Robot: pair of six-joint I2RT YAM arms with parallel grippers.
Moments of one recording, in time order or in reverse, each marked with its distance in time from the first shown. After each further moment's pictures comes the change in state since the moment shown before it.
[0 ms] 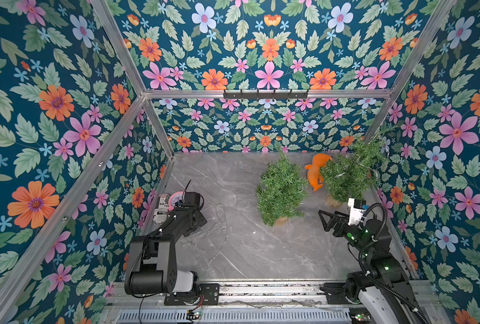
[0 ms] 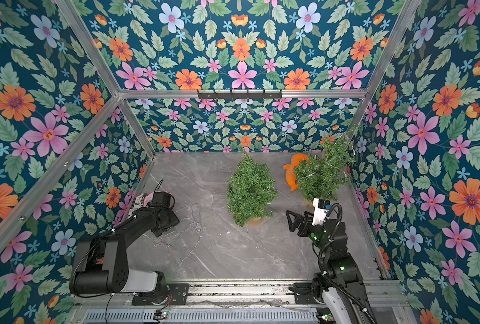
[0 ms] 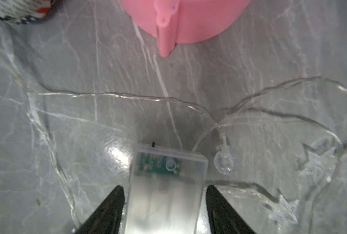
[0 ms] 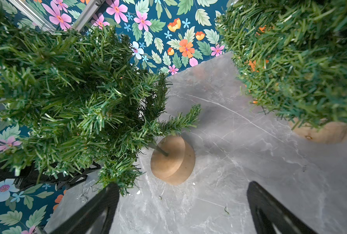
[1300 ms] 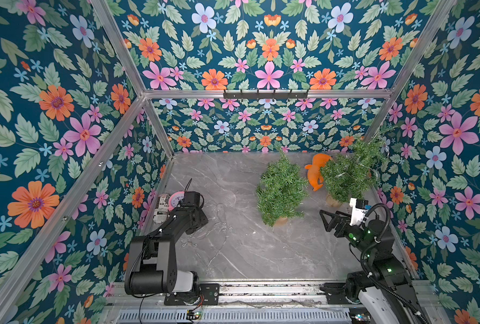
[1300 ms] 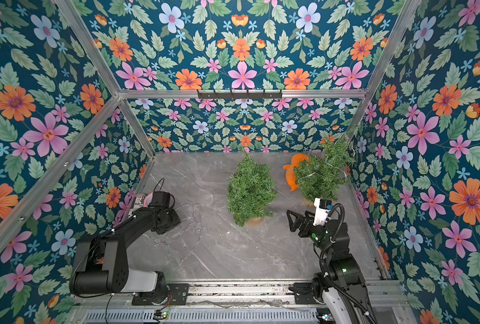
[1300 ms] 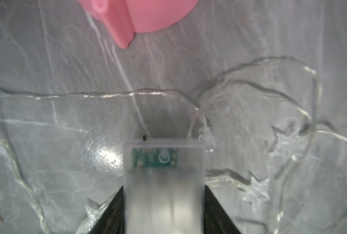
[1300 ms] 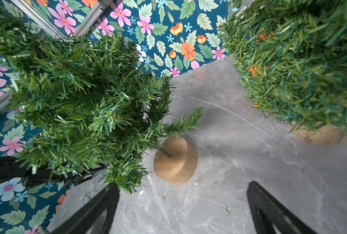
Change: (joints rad) left arm 0.000 -0.030 0.022 0.020 0.110 0.048; right arm 0.000 -0.023 0.037 -0.041 0.000 -0.001
